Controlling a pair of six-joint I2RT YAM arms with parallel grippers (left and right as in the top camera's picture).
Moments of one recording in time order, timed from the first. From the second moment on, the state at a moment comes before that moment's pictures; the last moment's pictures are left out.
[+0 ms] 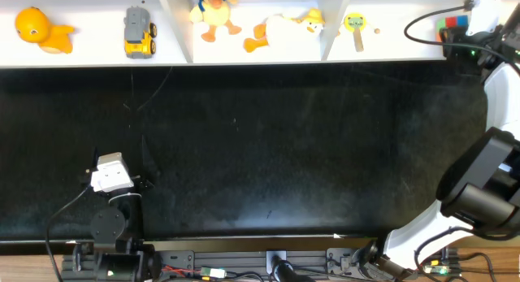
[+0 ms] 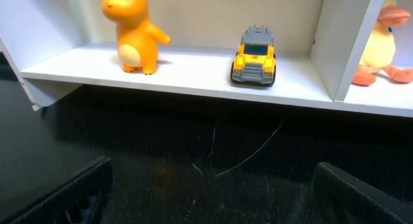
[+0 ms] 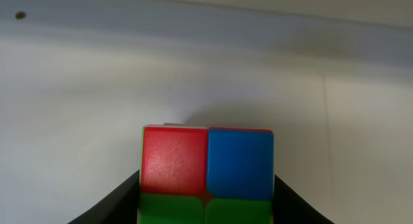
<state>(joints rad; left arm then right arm) -0.04 0.01 0.01 -0.06 -0.26 -0.02 -0.48 1.97 1.56 -0.38 -0.42 -0.44</state>
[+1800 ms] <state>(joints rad) -0.04 0.01 0.01 -0.06 -0.26 -0.02 -0.28 1.32 0.87 -0.16 -0.25 -0.34</state>
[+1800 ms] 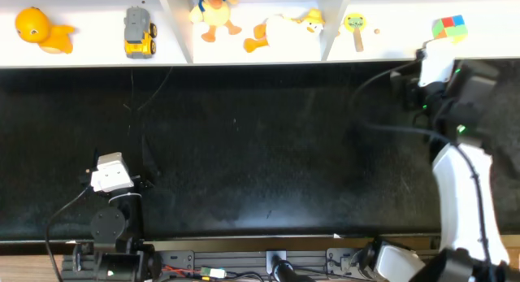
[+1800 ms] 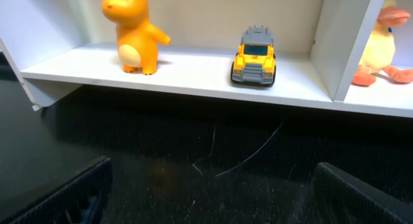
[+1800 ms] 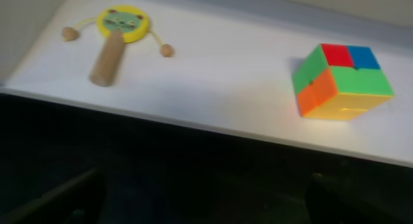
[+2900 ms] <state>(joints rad) -0.04 0.01 0.01 -0.06 -0.26 -0.02 0.06 0.65 0.12 0.38 -0.01 -0.03</state>
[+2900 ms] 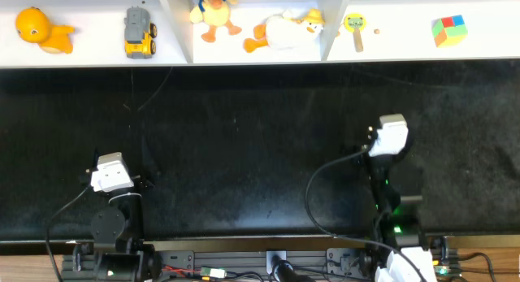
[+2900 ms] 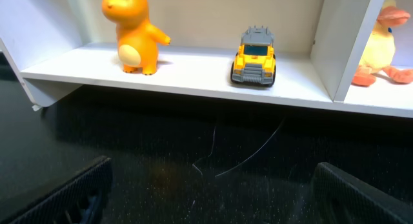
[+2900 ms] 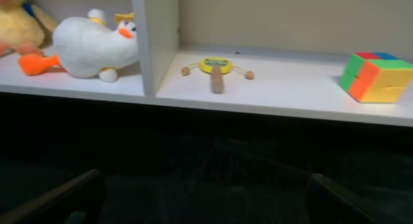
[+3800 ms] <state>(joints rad) -0.04 0.01 0.01 -0.06 -0.26 -0.02 -0.01 0.30 0.02 -0.01 -0.01 -0.01</state>
